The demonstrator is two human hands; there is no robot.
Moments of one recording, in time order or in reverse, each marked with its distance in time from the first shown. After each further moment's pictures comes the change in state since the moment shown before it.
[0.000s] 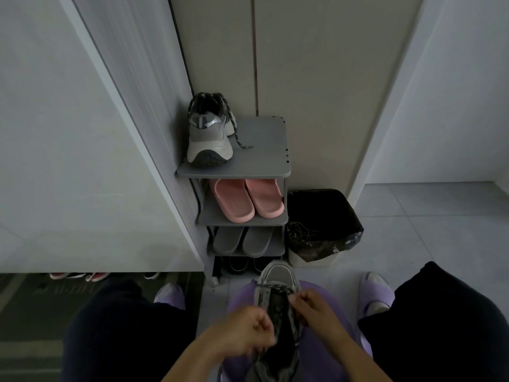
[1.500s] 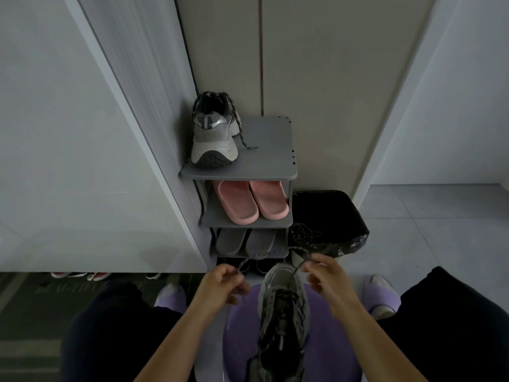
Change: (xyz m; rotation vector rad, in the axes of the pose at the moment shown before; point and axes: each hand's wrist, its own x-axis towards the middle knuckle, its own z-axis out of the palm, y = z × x) left_hand 0.031 -0.026 -0.052 -0.460 0.558 -0.002; right_hand 0.026 -0.058 -0.015 0.251 0.238 0.022
